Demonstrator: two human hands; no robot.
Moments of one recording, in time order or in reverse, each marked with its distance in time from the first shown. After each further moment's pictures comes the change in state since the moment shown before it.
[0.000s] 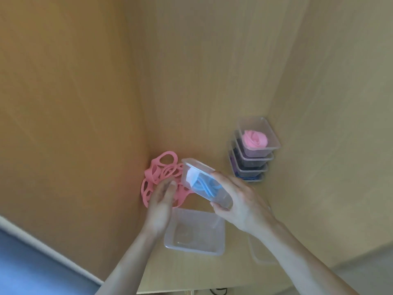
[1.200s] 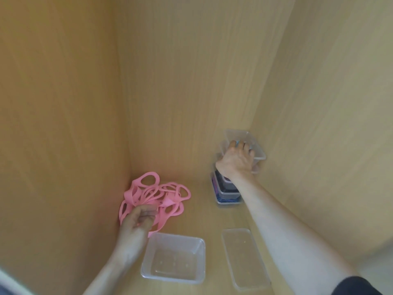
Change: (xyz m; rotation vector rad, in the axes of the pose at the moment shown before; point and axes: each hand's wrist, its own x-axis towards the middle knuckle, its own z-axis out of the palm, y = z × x) left_hand 0.004 -0.005 -0.006 0.049 -0.029 0.038; right_hand 0.150 0.080 -0.028 -0.594 -0.042 0.666
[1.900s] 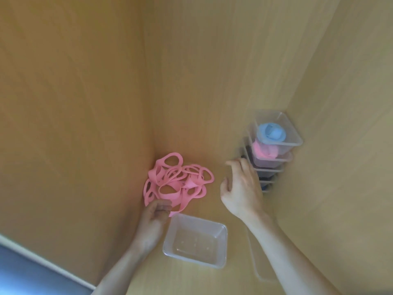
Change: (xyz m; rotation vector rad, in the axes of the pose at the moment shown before) left_hand -0.001 -0.041 -0.013 0.049 0.054 -0.160; right_hand -0.114 -0.012 0.046 0.492 0.203 -0.417
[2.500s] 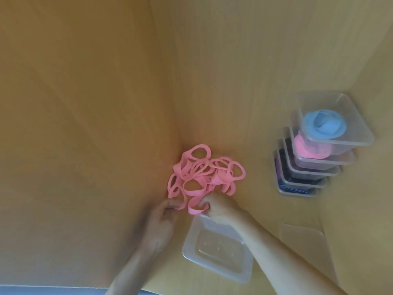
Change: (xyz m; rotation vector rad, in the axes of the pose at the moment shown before) left_hand 0.006 0.006 -0.017 0.204 0.143 -0.045; right_hand 0.001 -0.014 0.141 0.257 -1.001 -0.091
